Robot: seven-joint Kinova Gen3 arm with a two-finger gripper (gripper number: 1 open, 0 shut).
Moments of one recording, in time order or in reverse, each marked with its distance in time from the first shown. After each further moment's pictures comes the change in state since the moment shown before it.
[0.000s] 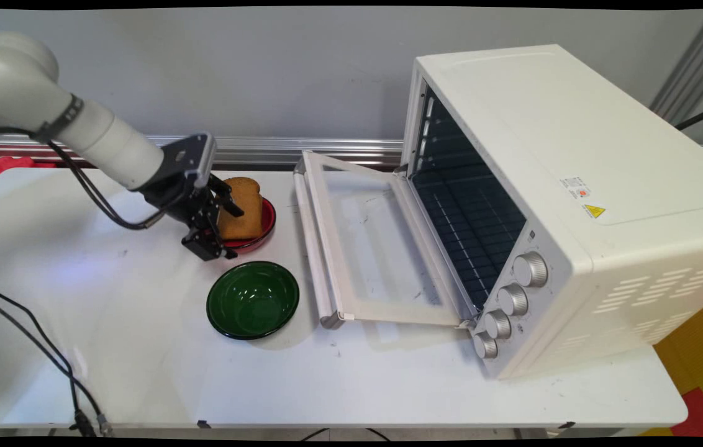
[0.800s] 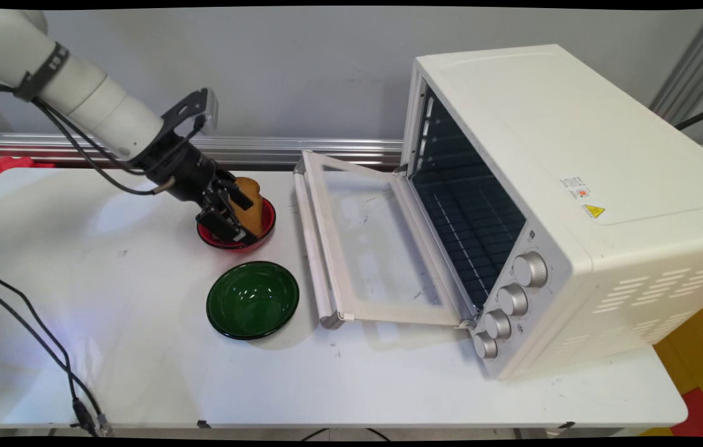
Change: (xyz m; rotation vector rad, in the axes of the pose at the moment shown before) arm 0.040 -0.005 -0.039 -0.106 0.097 -0.312
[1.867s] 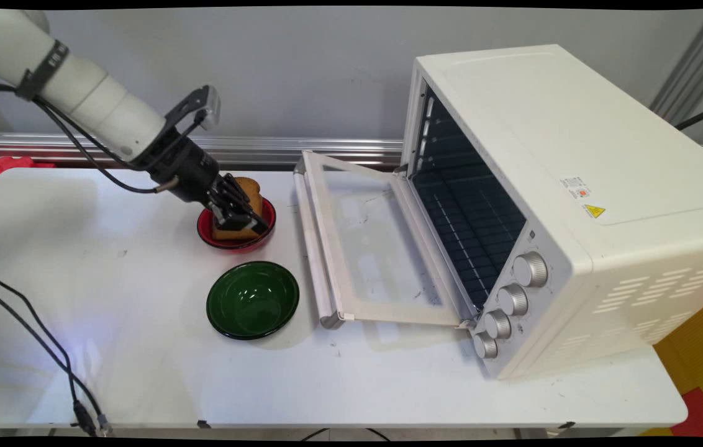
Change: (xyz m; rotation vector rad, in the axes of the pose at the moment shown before) arm 0.001 0.001 0.004 -0.049 0.045 -0.019
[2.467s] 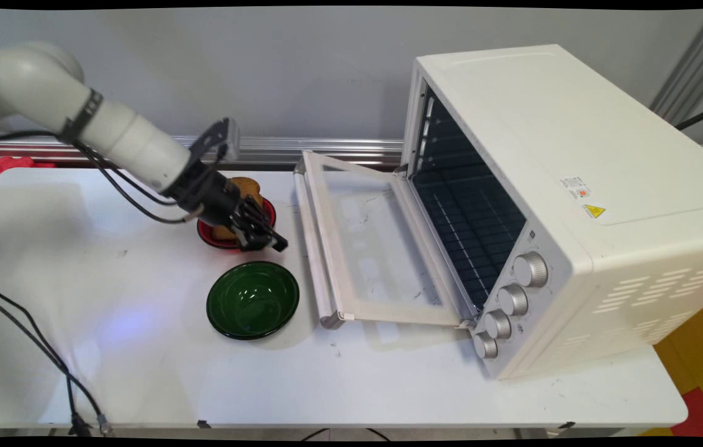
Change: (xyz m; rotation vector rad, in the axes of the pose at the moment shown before) arm -0.017 -0.003 0.053 -0.004 0.049 0.022
